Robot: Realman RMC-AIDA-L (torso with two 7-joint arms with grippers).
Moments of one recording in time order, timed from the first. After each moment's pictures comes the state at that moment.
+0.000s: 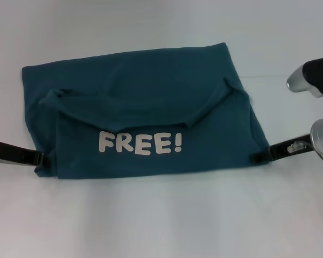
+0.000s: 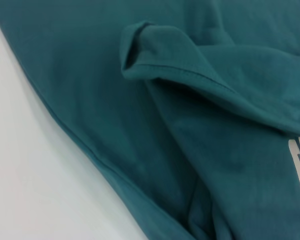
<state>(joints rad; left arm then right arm) -0.65 -2.07 0.77 0.88 2.70 1.21 -2.43 0.58 2.10 -1.25 -1.05 -2.64 -1.08 2.67</state>
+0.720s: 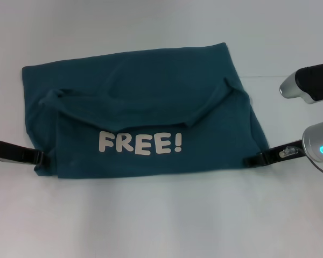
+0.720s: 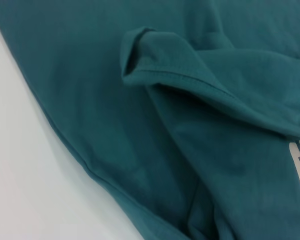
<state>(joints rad) -0.65 -2.07 0.78 0.89 2.70 1.21 -2.43 0.58 2.10 -1.29 -1.00 -2.60 -1.03 2.69</state>
